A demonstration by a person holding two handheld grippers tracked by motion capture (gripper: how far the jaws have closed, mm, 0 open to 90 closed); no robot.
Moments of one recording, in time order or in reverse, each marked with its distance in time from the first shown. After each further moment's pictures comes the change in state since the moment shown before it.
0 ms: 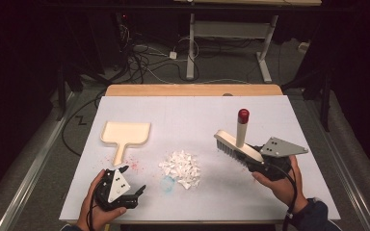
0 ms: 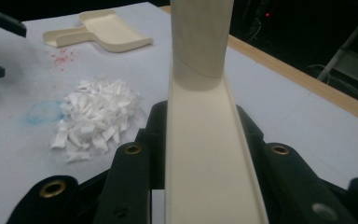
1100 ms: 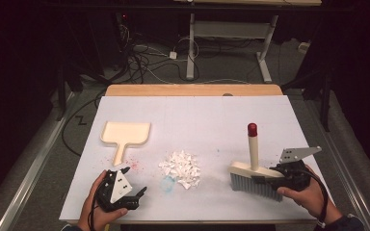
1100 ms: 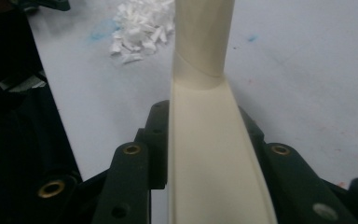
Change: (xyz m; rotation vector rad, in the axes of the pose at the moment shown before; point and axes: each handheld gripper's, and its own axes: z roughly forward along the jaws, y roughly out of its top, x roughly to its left) left arm -0.004 0.000 0.003 0.022 -0.013 0.016; right arm -0.037 -0.053 -0.024 0.260 0.328 0.183
